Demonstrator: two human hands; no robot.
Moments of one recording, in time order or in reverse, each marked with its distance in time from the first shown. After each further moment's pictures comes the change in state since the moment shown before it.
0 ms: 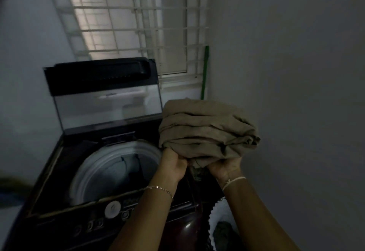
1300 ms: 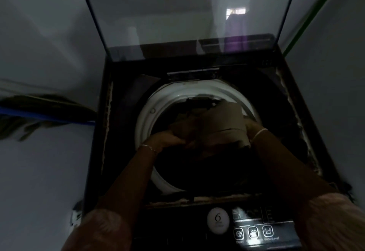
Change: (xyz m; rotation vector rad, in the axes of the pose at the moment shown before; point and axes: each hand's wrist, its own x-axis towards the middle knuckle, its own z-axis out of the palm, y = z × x) left_hand 0.156 0.116 -0.364 1.030 0.048 -0.716; right_hand 0.212 0.276 -0.019 -1.118 0.304 0.500
